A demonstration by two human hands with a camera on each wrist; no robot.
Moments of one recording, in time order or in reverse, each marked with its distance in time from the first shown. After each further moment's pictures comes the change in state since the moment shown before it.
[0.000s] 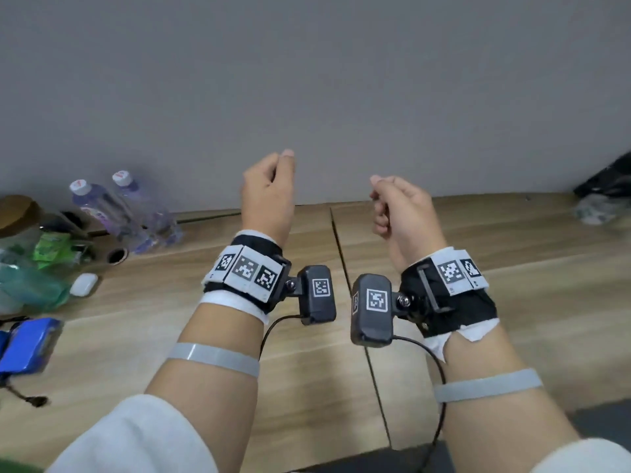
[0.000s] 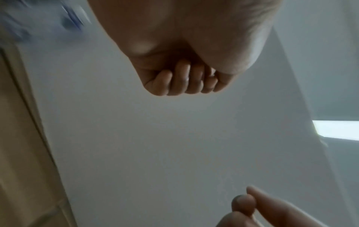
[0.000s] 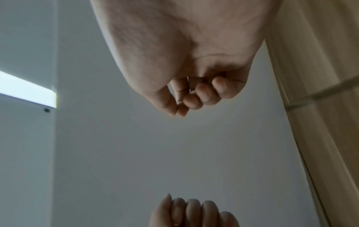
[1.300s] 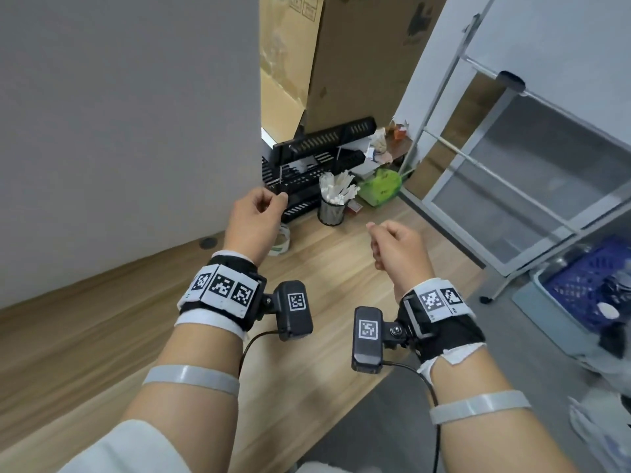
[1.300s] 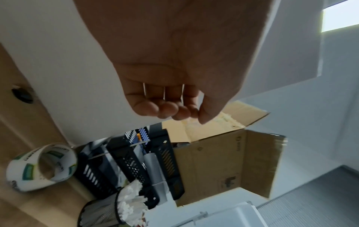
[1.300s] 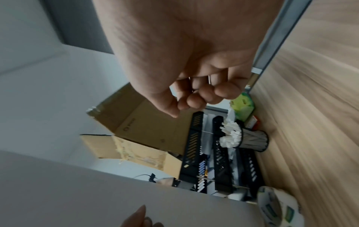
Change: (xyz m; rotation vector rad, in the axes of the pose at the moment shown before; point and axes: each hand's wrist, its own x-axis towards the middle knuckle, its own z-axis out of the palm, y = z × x) left_hand -0.127 0.084 0.742 0.116 -0.541 -0.134; right_hand 0.101 -0.088 -0.746 -0.342 0.605 0.049
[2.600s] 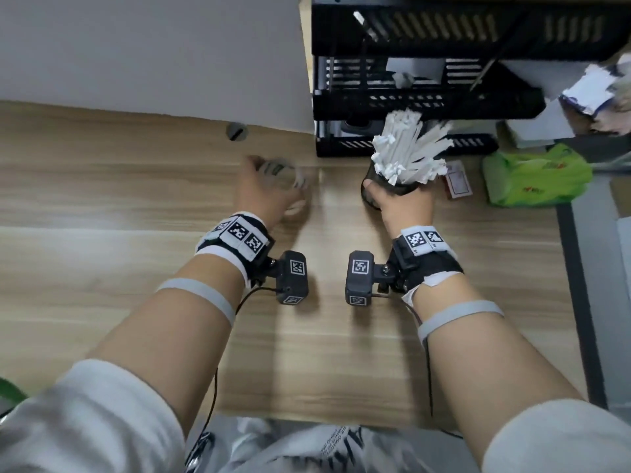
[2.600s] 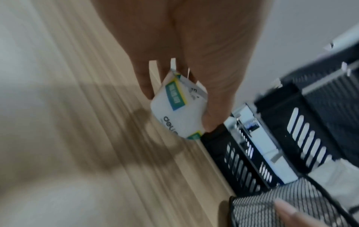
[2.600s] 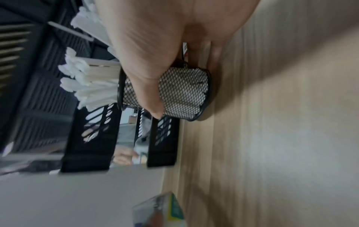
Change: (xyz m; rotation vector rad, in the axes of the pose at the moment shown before) left_hand 0.080 -0.181 0.116 0.245 0.520 -0.571; right_hand 0.263 0.156 0.102 -0.172 -0.436 -0.047
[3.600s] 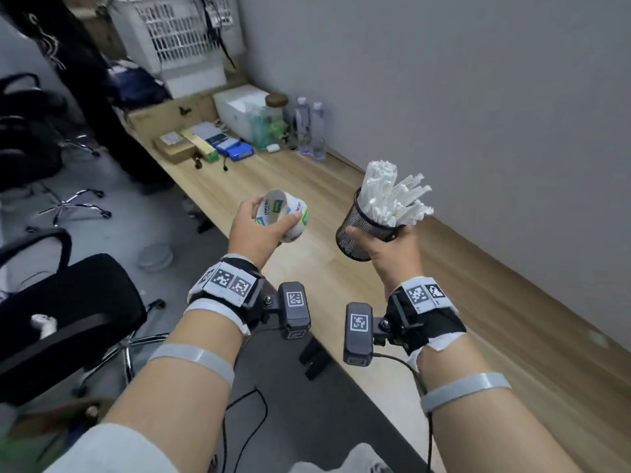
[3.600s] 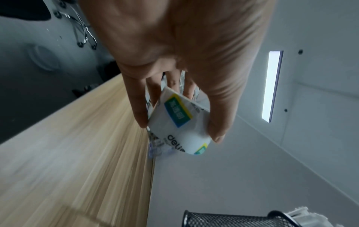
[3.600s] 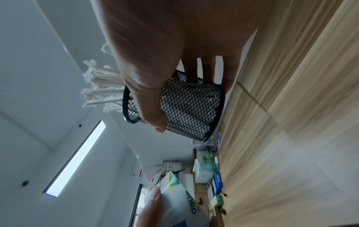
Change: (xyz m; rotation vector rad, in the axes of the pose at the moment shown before) left_hand -0.202 -0.279 -0.651 -0.631 0.812 -0.088; right_hand -0.527 -0.286 0.412 0.225 -0.912 -0.383
